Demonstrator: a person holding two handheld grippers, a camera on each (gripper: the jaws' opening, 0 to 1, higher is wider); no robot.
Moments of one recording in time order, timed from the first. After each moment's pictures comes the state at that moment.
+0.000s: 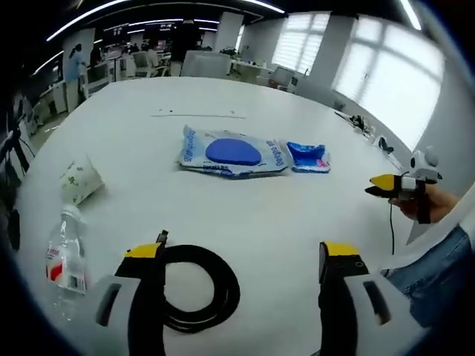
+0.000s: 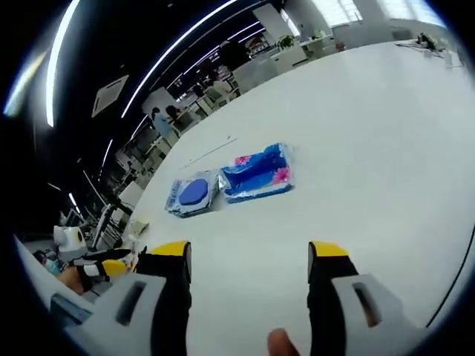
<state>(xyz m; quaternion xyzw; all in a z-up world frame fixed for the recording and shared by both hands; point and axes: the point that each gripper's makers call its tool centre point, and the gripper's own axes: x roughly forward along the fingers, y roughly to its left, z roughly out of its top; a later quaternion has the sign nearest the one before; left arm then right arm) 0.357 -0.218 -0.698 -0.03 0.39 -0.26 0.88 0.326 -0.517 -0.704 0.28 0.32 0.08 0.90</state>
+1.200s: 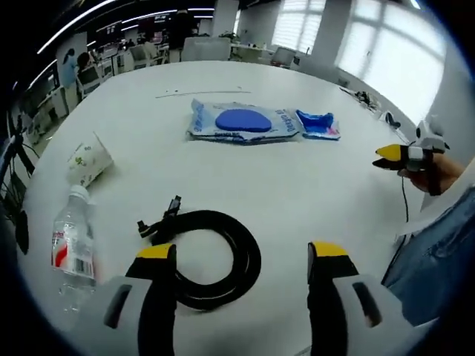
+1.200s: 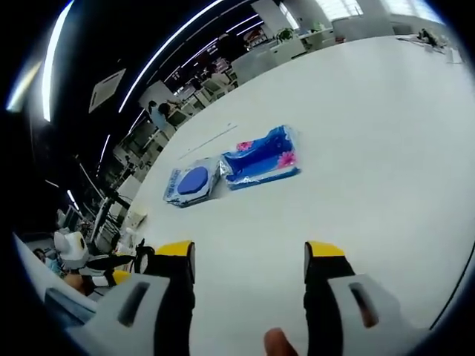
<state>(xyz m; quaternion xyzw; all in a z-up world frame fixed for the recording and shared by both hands) 0.333 -0.203 -0.734 0.04 0.43 -0.27 0.86 0.325 -0.501 -0.717 0.27 0.35 0.08 0.89</state>
